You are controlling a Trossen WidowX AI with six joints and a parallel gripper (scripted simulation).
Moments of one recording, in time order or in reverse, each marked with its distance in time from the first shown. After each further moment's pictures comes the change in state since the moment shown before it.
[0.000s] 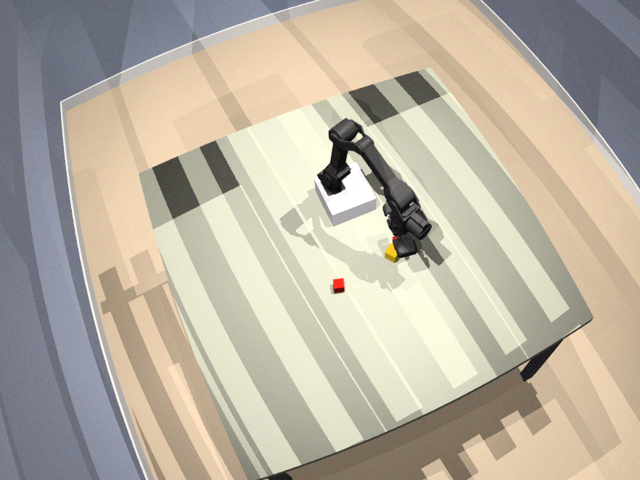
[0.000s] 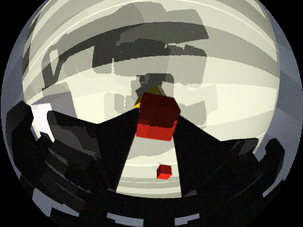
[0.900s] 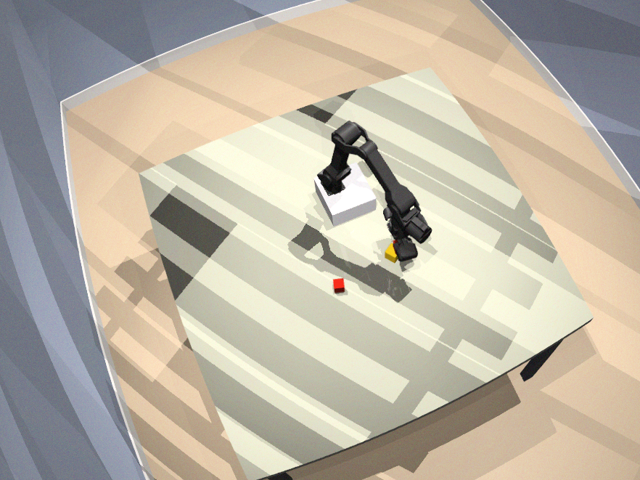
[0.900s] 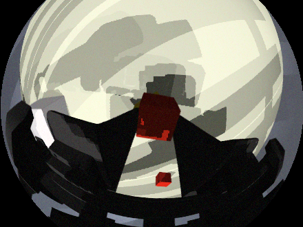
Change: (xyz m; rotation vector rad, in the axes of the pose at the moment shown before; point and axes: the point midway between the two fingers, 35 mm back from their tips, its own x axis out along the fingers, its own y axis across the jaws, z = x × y) arm 0.025 0.000 0.003 -0.010 -0.001 -0.001
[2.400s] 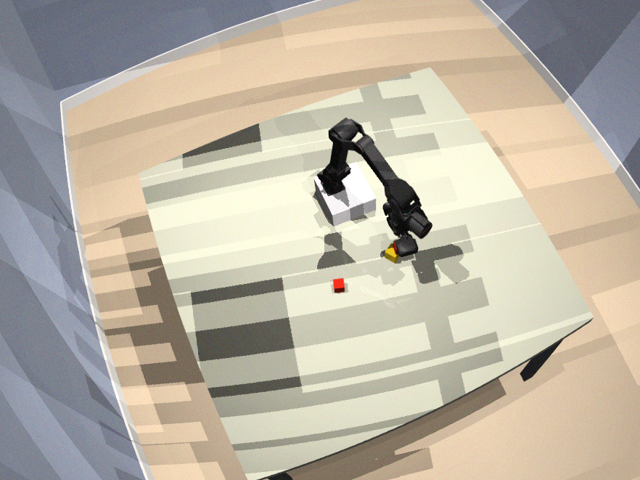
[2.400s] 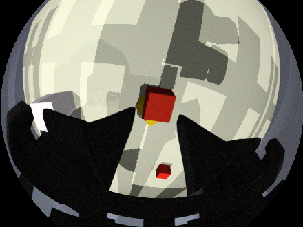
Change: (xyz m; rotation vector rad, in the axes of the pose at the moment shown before) arm -0.027 0.002 -0.001 -0.005 0.003 0.005
